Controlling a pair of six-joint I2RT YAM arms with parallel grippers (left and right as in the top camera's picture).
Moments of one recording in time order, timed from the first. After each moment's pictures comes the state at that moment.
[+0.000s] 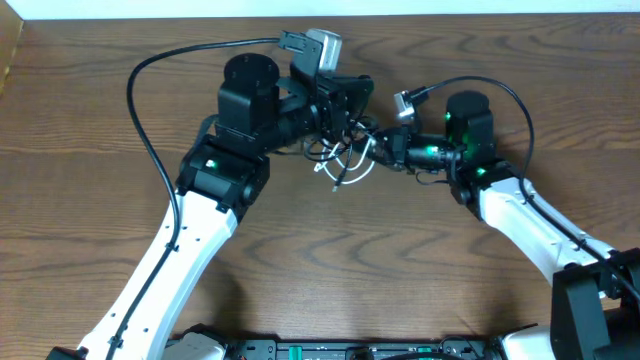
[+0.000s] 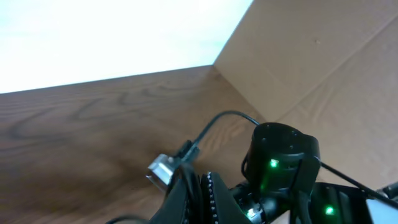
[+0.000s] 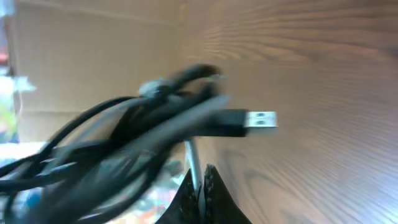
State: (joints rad) left arm -0.41 1.36 1.26 -0.16 0.56 -0.38; right arm 0.28 1.59 0.88 0.18 -0.96 0.94
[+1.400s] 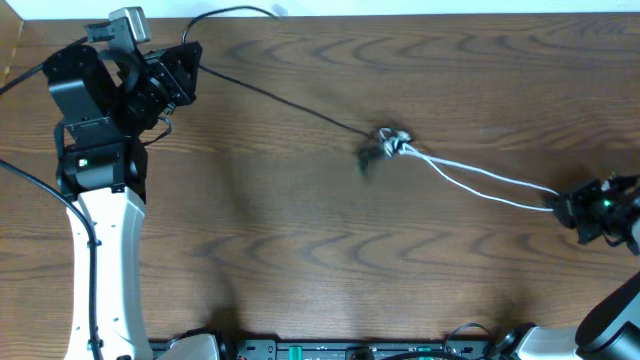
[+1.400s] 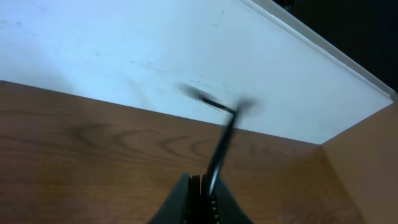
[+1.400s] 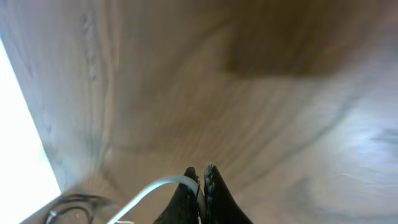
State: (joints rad) left arm 0.20 1.34 1.26 -0.24 0.62 -0.38; right arm -0.70 1.59 0.88 -0.66 -0.59 0.47
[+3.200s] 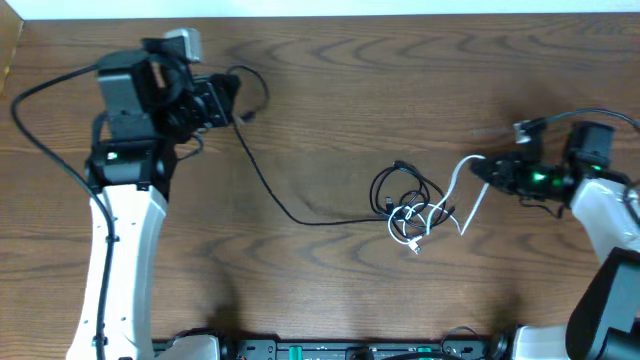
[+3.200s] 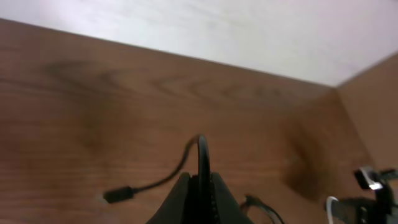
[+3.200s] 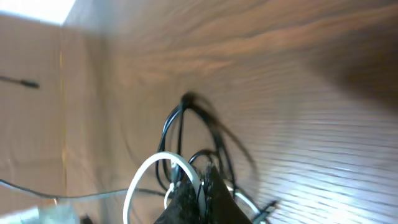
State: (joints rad) left arm 0.04 1.35 1.26 -0.48 0.54 -0.26; right arm -0.26 1.59 0.88 -0.50 -0.85 0.08
